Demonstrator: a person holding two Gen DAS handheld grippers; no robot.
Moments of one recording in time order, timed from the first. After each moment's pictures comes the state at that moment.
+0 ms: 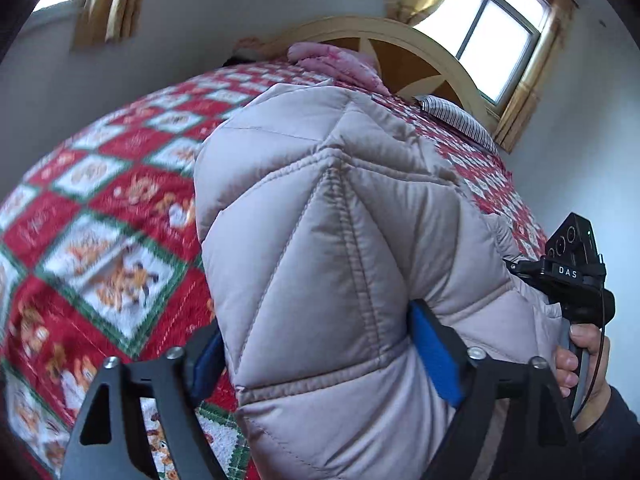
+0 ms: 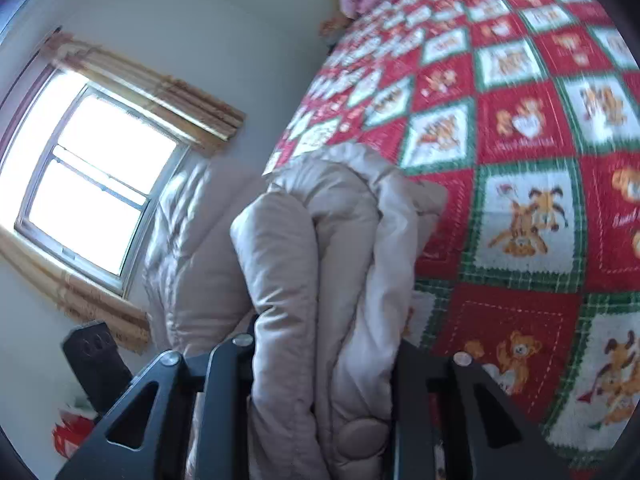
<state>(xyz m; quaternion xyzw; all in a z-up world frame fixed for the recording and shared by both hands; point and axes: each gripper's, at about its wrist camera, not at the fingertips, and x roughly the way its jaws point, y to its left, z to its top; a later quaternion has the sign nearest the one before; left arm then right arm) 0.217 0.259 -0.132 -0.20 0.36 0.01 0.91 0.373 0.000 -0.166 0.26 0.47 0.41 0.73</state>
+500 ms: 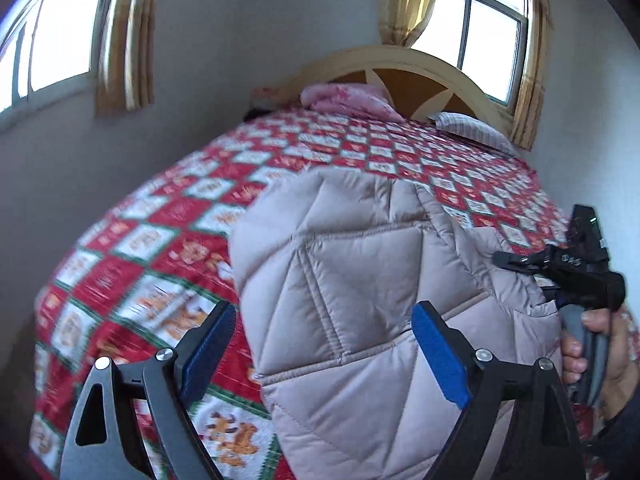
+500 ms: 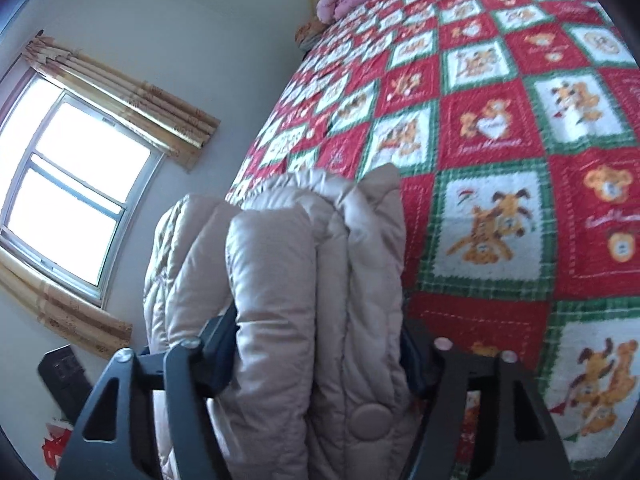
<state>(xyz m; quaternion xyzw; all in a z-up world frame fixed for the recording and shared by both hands) 0.171 0.222 -0.068 -0.08 0.31 0.09 0.94 0.386 -0.005 -0.165 0.25 0.47 0.37 0.76</state>
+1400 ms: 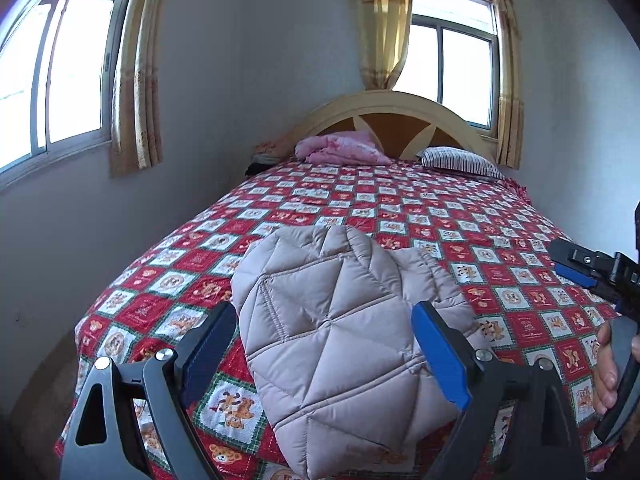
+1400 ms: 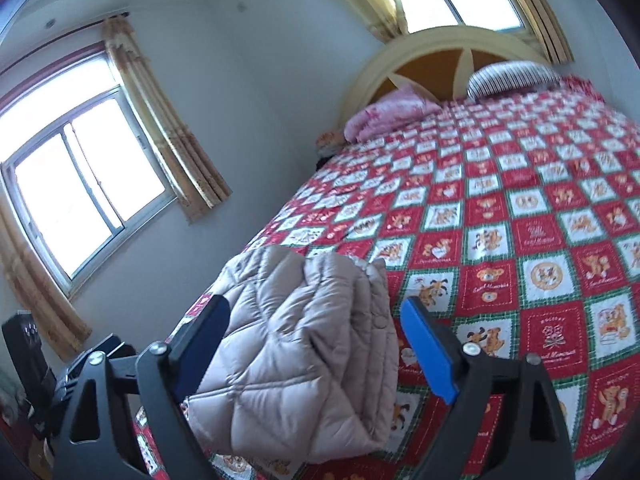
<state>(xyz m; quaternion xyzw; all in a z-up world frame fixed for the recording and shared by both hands) 0.094 0.156 -0.011 -0.03 0.23 0.10 0.97 0.228 -0.068 -0.044 0.16 0.27 0.32 0.89</state>
